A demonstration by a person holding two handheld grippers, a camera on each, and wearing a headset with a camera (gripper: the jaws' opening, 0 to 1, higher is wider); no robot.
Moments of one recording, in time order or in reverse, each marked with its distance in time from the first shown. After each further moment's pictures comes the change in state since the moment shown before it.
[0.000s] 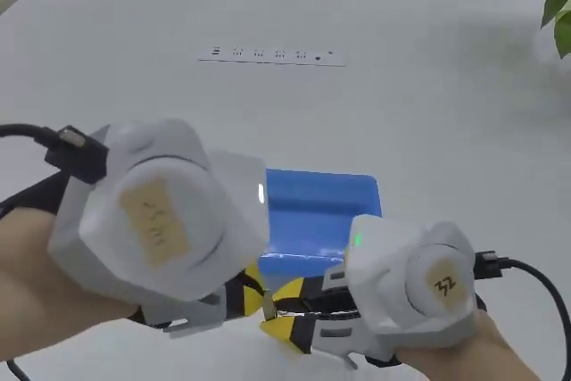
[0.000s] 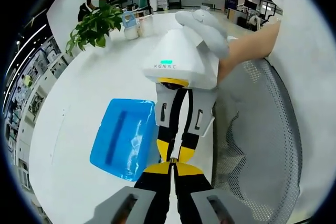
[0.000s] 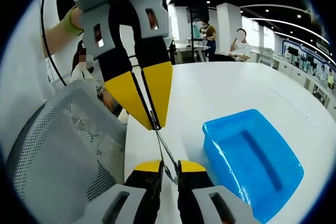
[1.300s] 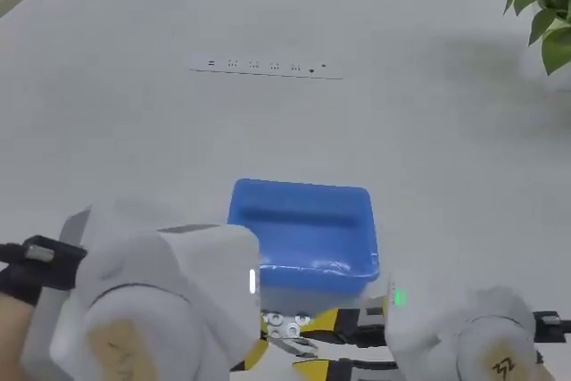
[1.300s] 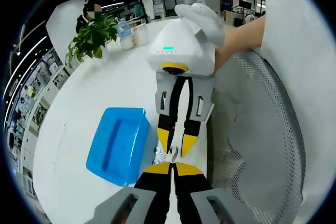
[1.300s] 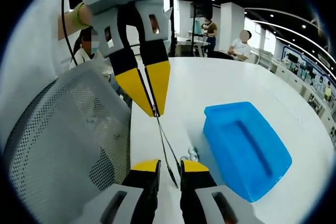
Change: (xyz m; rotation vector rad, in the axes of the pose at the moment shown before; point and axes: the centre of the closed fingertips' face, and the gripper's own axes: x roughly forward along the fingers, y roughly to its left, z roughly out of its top) left arm 0.007 -0.023 0.005 0.058 -0.065 0.043; right arm -0.022 0.014 -0.025 -0.080 0.071 -0.042
